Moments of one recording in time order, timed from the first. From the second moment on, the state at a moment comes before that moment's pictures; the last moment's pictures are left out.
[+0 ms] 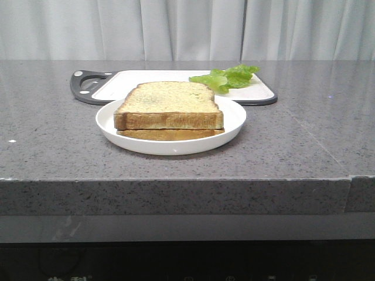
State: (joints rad) left arm -0.01 0.00 0.01 -0.03 0.02 -0.05; right arm 0.04 -0.01 0.03 0.09 0.04 0.07
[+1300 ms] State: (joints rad) left arm -0.01 0.04 -0.31 -0.03 0.13 -0.05; right arm 0.04 0.01 -0.24 0.06 0.18 0.07
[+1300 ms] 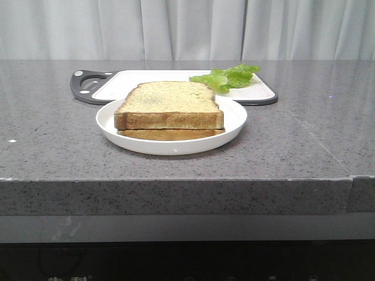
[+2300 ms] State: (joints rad) left arm -0.01 0.48 -0.69 -0.04 0.59 -0.05; right arm 0.04 0.39 -0.64 0.01 0.62 0.07
